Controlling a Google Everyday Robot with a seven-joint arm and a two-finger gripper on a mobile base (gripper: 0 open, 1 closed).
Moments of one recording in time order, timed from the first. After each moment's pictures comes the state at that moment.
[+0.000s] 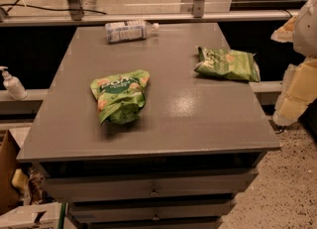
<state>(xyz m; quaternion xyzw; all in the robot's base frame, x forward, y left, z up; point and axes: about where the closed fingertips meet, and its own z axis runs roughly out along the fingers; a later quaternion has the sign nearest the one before) 0.438 -0.217 0.976 -0.60 0.78 -0.03 0.16</state>
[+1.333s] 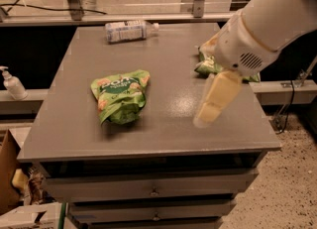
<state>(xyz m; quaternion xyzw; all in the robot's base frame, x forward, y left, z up) 0.464 -0.089 0.937 -0.63 0.73 0.09 0.23</state>
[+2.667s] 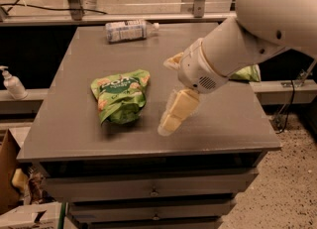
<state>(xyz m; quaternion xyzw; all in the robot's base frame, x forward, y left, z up) 0.483 -0.021 0.890 -0.65 0.68 0.17 0.29</state>
